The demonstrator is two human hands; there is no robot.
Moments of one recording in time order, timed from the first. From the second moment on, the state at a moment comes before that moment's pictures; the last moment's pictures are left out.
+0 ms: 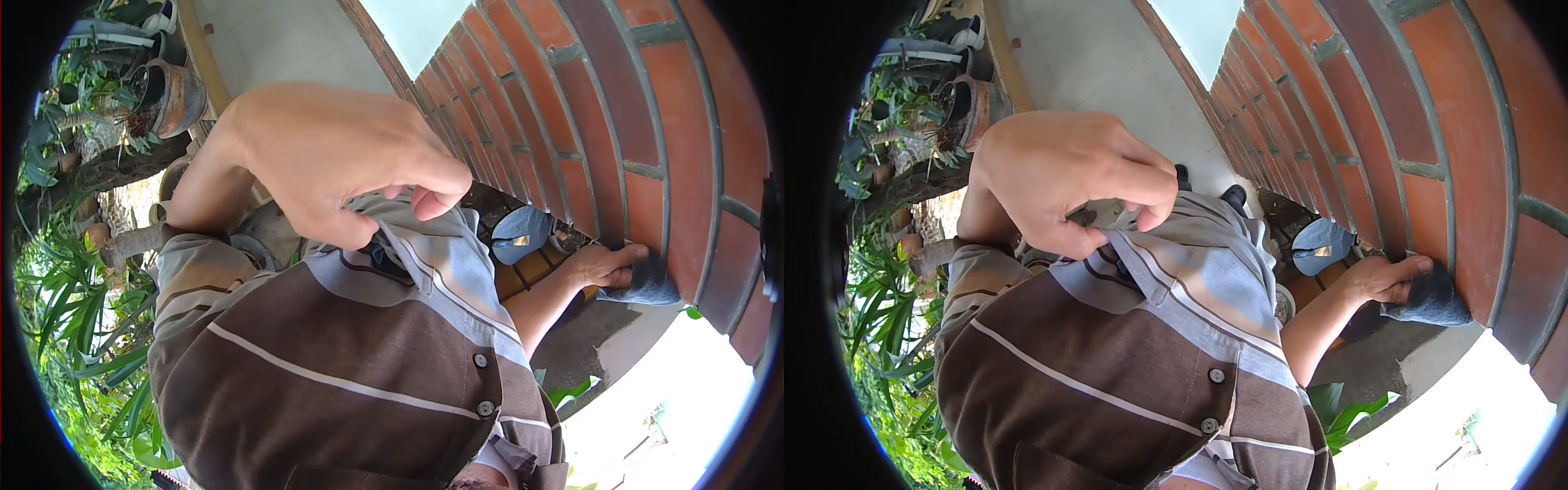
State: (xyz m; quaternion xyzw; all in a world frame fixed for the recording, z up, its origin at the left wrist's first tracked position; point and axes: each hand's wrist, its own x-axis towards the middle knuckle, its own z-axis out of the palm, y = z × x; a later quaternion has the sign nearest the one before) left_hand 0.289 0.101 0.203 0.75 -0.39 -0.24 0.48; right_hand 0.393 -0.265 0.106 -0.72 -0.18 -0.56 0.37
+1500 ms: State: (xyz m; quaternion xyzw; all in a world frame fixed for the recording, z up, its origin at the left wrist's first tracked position) left_hand 0.374 0.024 0.186 0.12 -0.31 -0.04 0.94; right_hand 0.389 -0.270 0.091 -0.70 -0.14 -0.56 0.41
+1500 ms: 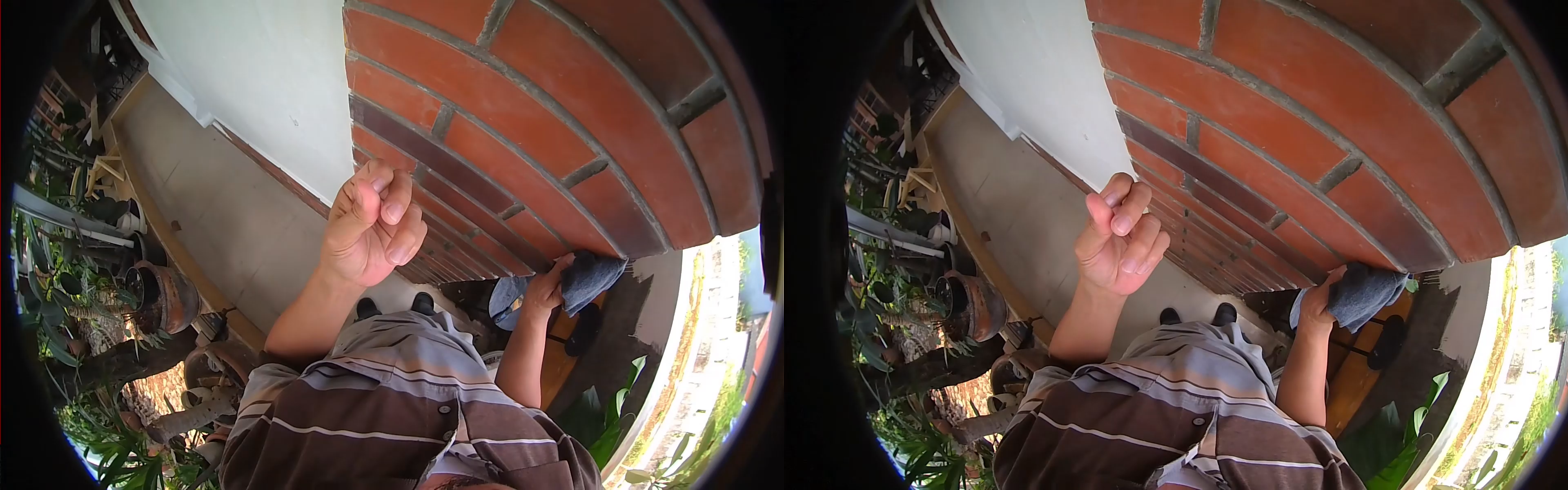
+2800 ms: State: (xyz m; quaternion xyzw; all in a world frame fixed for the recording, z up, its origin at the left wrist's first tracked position) left_hand 0.375 0.044 0.159 0.00 -0.31 -0.02 0.95; right_hand 0.394 -0.294 0.075 -0.74 -0.15 -0.54 0.38
